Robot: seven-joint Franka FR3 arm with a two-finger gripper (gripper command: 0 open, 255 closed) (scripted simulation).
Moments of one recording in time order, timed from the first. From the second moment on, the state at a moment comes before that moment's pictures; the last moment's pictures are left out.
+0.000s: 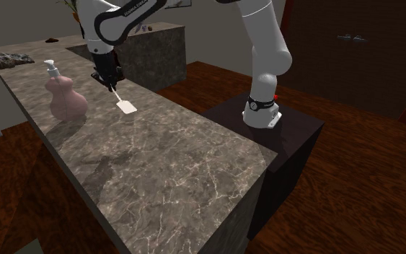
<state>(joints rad) -0.67 0.48 -0.01 -1.60 -0.05 2.12 0.83</state>
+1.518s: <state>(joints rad) -0.67 0.64 -0.01 -1.67 -0.06 2.35 0.84</state>
